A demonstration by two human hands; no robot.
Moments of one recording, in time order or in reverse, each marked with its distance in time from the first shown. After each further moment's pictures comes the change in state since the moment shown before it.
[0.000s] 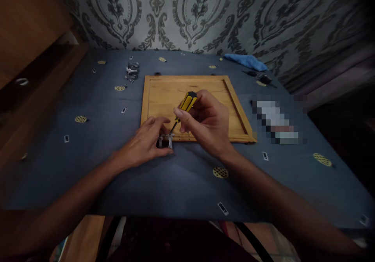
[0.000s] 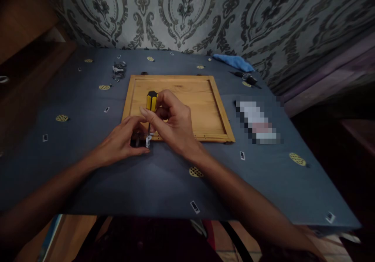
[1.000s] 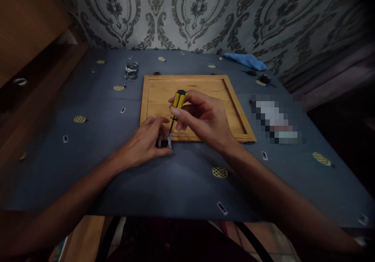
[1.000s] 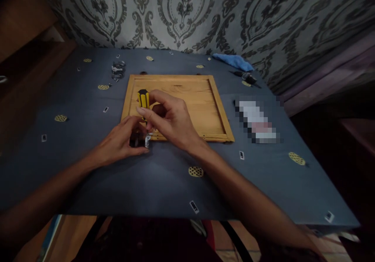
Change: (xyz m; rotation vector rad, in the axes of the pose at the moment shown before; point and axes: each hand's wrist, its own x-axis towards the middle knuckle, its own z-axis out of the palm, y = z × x) left_hand 0.001 0.002 -0.001 0.010 -0.007 -0.017; right_hand 0.011 -0.004 -0.009 0.013 -0.190 0.045
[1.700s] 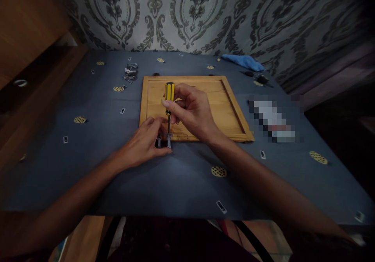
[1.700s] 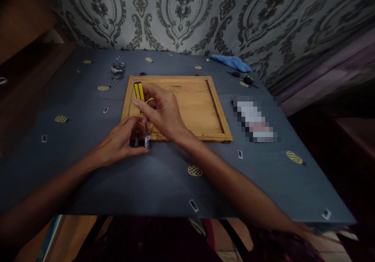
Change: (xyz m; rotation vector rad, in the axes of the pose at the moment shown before) left_hand 0.000 0.003 -0.002 -0.002 -0.002 0.023; right_hand 0.024 0.018 0.009 0.043 0.017 -0.007
